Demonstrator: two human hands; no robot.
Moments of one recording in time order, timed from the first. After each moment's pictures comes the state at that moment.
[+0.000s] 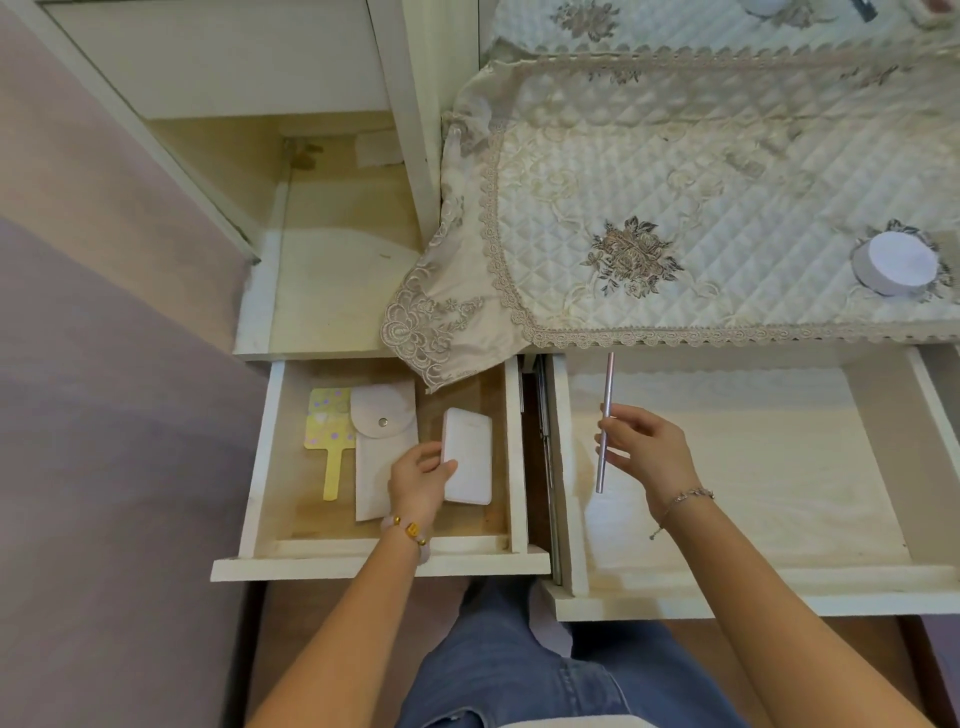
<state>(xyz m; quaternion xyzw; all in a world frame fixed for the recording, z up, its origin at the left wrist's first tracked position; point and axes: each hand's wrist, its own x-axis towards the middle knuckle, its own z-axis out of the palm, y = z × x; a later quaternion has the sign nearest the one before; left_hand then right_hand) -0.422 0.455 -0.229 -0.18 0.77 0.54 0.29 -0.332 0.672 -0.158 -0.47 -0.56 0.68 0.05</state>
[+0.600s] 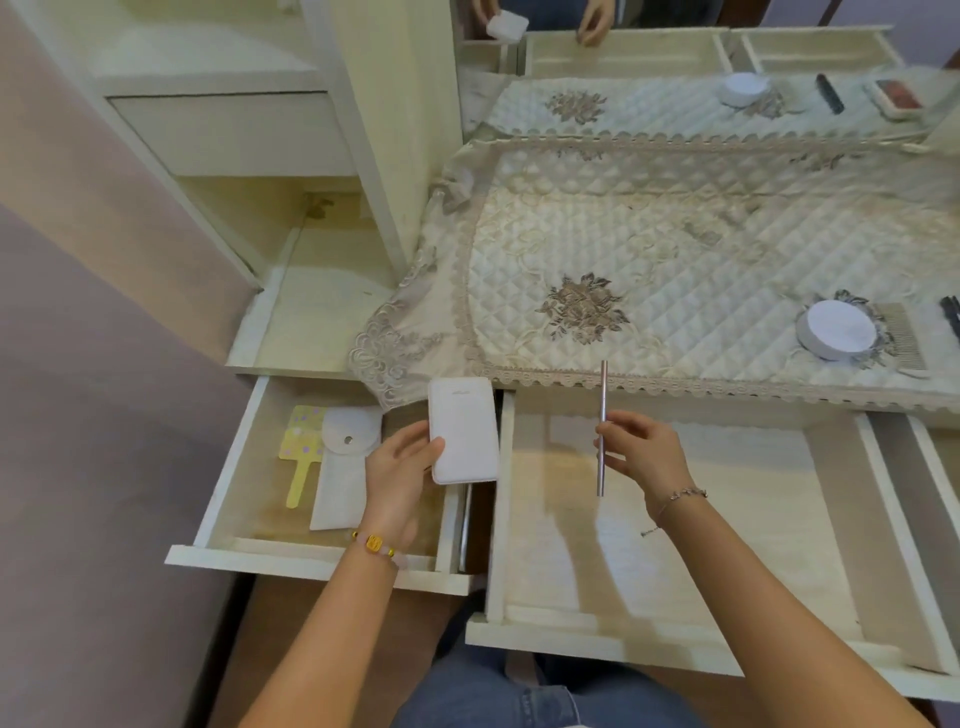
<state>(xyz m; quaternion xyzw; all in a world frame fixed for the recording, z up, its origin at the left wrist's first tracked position) -0.385 0.529 -0.124 -0.18 0.67 0.69 0.20 -0.317 0.761 -0.136 -0.40 -0.60 0.69 0.02</state>
